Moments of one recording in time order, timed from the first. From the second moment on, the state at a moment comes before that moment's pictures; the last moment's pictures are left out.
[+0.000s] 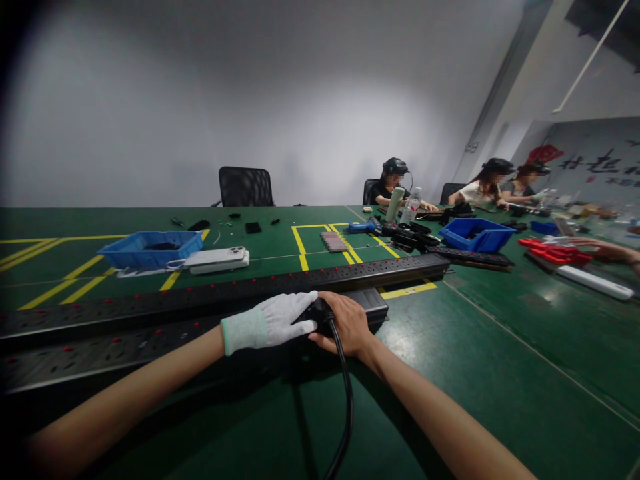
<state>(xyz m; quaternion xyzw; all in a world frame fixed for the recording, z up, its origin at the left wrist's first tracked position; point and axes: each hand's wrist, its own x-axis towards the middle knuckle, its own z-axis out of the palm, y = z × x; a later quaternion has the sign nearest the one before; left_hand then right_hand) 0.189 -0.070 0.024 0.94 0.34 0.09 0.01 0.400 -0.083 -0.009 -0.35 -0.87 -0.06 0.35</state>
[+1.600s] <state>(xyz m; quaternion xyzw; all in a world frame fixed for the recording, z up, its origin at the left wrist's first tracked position) 0.166 -0.087 0.025 0.92 0.37 0.08 -0.05 0.384 -0.074 0.004 -0.49 -0.60 0.16 0.61</state>
